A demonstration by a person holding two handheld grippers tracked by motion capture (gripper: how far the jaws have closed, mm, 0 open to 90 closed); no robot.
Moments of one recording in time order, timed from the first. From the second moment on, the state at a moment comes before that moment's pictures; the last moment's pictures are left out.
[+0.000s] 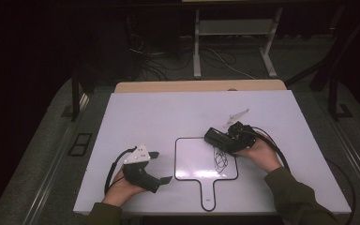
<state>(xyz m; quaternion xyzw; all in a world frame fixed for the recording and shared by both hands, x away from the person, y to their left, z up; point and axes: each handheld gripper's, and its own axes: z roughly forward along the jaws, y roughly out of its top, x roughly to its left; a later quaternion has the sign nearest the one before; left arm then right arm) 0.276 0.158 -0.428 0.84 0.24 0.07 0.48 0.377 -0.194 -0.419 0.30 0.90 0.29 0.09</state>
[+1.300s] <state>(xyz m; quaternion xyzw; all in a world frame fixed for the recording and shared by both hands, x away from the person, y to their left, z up) 0.276 0.158 -0.427 0.84 0.24 0.07 0.48 0.357 -0.188 -0.427 0.27 0.92 0.27 0.07</state>
